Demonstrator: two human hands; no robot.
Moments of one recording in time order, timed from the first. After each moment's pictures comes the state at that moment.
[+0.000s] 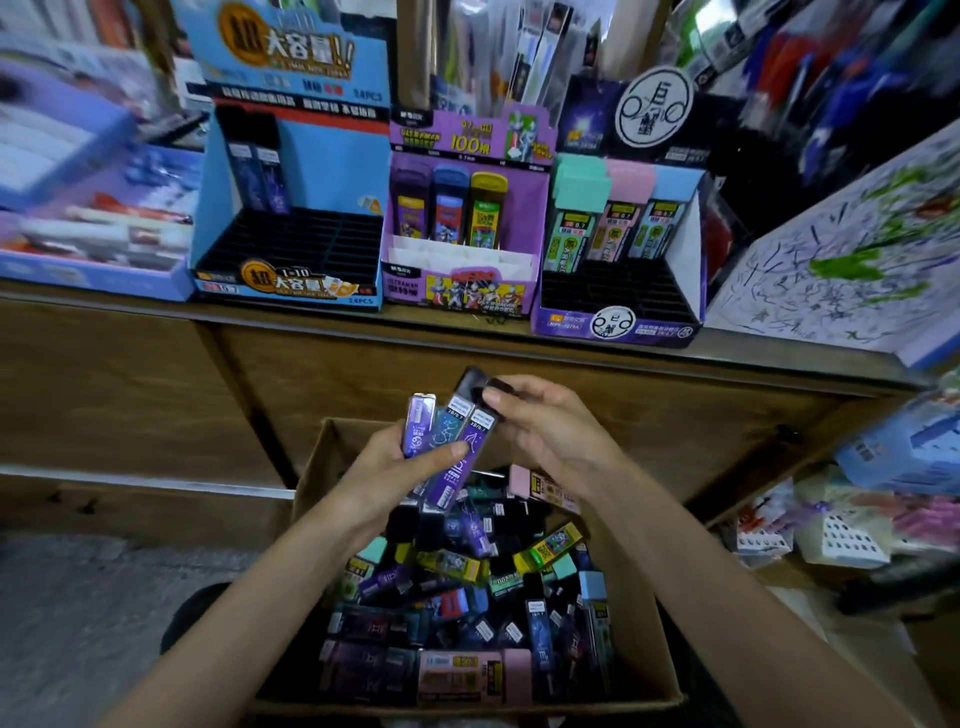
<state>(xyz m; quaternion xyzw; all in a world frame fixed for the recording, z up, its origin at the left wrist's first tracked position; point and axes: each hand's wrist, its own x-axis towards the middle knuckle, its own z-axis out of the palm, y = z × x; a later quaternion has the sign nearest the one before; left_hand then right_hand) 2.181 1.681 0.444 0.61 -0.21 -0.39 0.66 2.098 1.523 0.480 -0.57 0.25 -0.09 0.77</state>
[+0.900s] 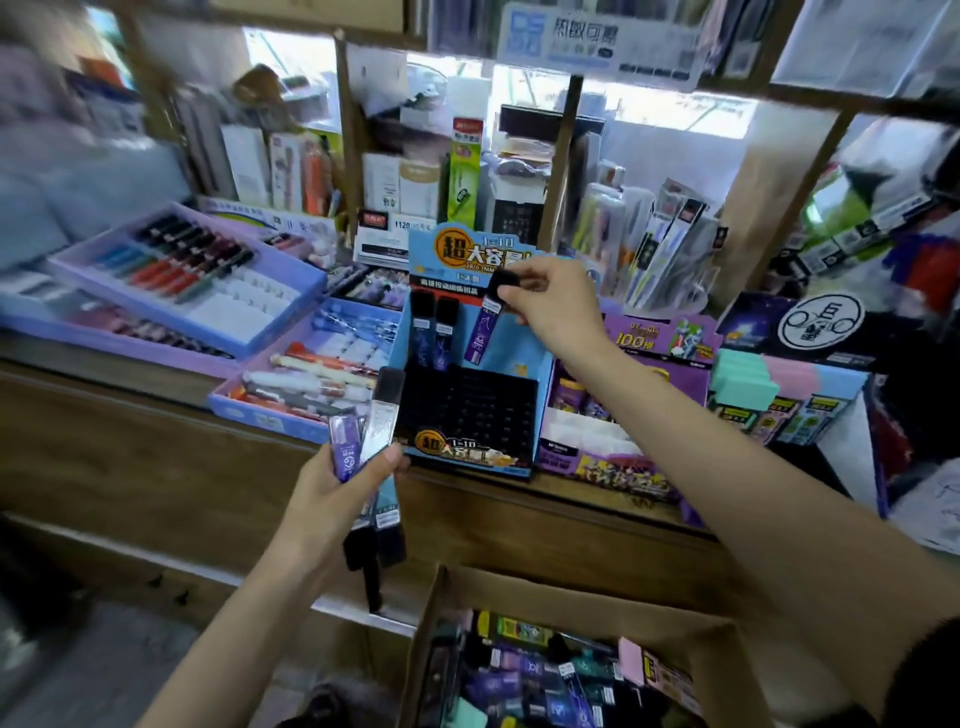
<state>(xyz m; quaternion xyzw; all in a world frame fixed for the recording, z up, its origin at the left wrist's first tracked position) 2.328 1.776 0.507 0.63 -0.13 -0.12 0.76 2.343 1.545 0.637 -0.83 0.13 -0.28 0.46</state>
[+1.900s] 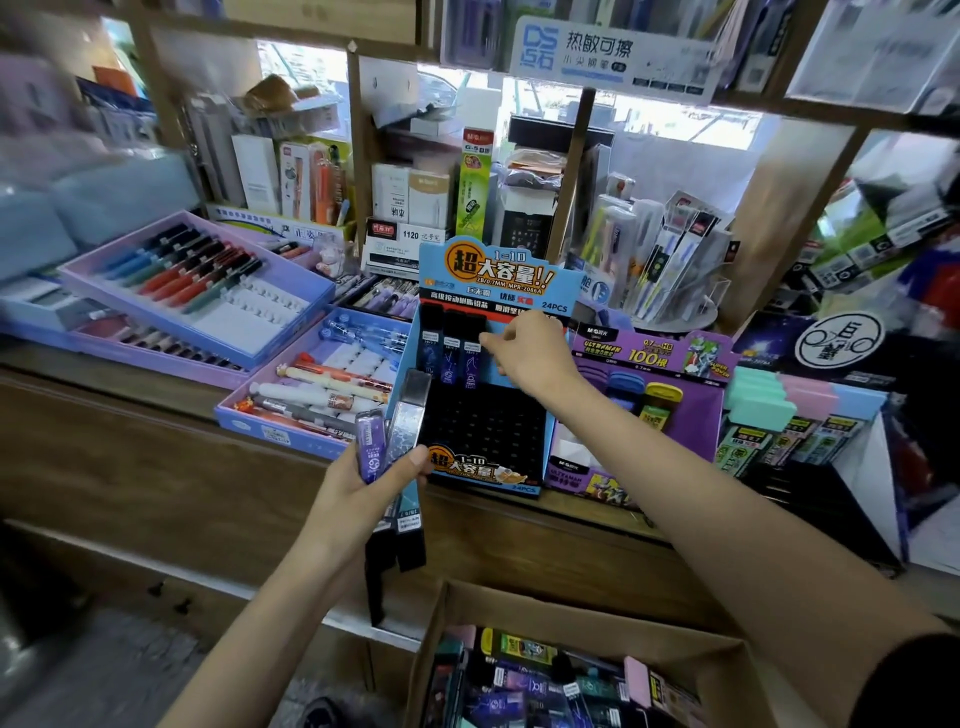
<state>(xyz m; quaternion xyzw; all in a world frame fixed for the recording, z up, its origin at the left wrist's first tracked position) 2.330 1.762 0.523 0.63 -0.15 -0.14 0.75 2.357 1.561 0.612 -0.92 0.19 -0.17 0.30</state>
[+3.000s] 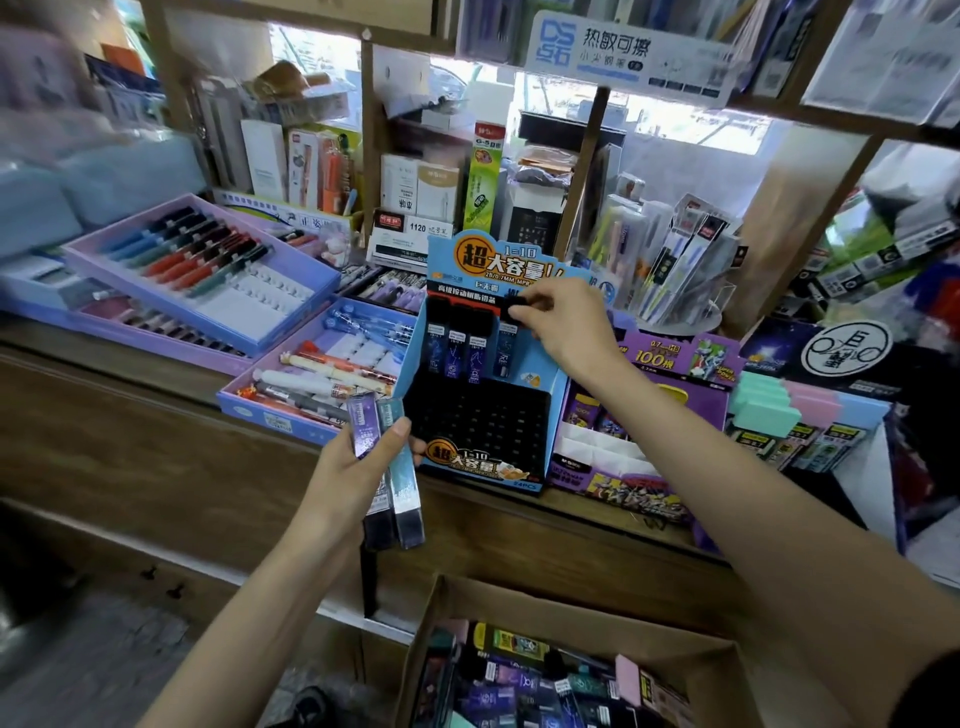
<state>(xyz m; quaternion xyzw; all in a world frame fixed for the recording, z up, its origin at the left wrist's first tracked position) 2.332 1.758 0.536 0.59 -0.10 -0.14 0.79 2.351 1.541 0.632 -0.91 0.10 -0.27 0.30</state>
